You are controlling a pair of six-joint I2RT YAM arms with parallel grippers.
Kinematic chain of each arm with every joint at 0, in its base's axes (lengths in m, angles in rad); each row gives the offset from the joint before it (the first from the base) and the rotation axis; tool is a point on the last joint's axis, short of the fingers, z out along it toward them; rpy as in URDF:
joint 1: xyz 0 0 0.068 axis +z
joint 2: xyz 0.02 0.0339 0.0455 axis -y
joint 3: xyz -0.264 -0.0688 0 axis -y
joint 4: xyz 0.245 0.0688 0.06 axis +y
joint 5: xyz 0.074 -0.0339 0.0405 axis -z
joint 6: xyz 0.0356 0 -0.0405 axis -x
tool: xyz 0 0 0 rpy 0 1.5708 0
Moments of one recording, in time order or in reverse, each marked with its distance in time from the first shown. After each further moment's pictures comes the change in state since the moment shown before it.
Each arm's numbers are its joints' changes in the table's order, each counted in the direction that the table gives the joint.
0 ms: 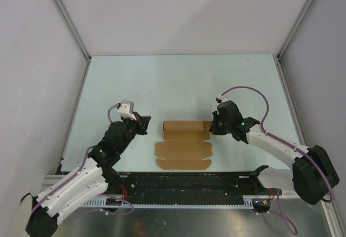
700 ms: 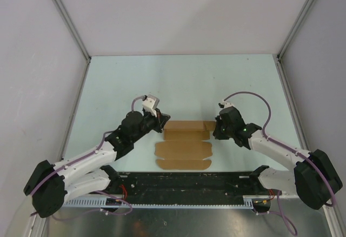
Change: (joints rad) left arm -0.080 -0.351 0.135 -0.220 0.210 -0.143; right arm -0.005 0.058 -0.108 -0.038 0.041 0.020
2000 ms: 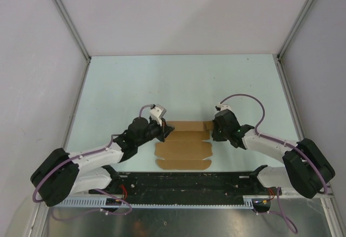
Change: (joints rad) left arm -0.027 -0.141 -0.125 -0.182 0.126 -0.013; right arm 0.031 -0.117 -0.042 -0.127 0.060 0.006
